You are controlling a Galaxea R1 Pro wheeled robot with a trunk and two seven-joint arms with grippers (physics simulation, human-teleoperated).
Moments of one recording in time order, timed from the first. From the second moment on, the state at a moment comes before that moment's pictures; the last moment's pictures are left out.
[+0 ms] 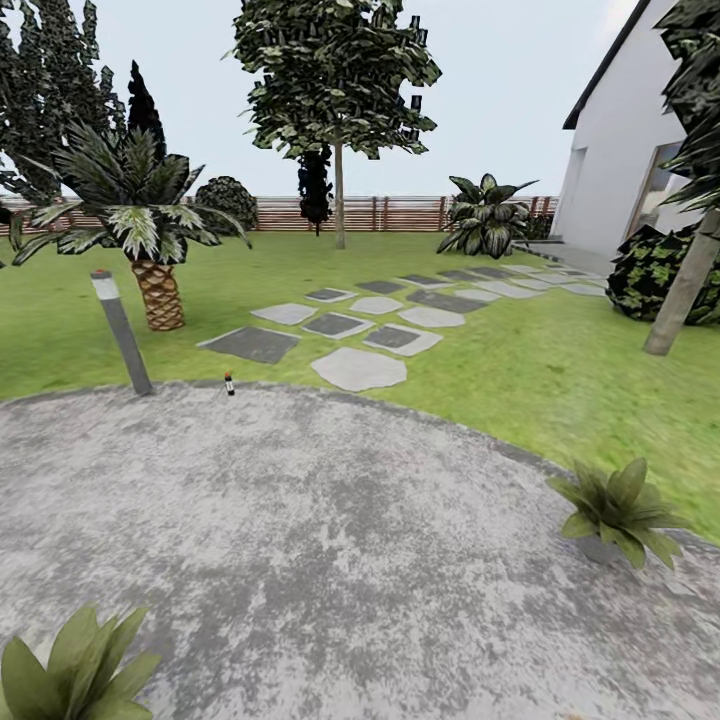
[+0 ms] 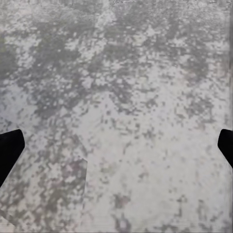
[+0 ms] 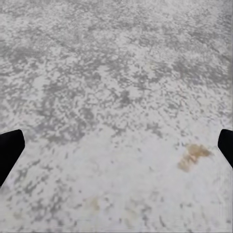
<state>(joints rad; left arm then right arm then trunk) -0.17 0.04 0.03 -0.35 -0.01 -0.34 -0.01 -0.11 -0.09 -0.02 -0.42 0.01 -0.48 -0.01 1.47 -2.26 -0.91</state>
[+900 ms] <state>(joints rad) -0.17 0.04 0.03 -0.35 -0.01 -0.34 -0.01 -0.11 -0.09 -0.02 -0.42 0.01 -0.48 -0.01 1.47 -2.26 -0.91</state>
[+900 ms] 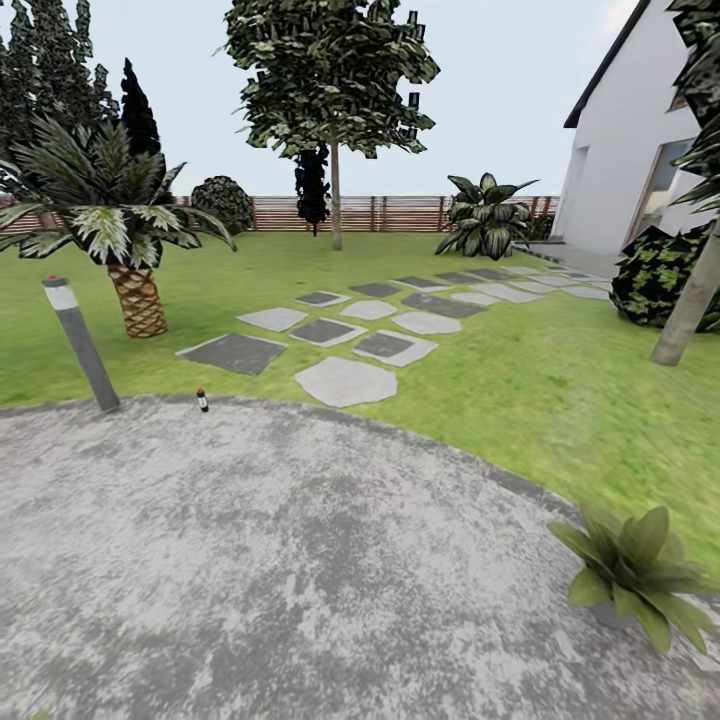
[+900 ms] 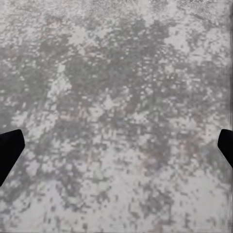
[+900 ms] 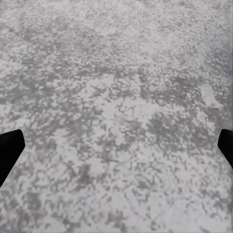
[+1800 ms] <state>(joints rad) -0.17 0.04 0.03 -0.35 -0.01 -0.34 -0.01 -0.11 -0.09 -0.02 -0.42 0.01 -0.48 -0.01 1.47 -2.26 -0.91</state>
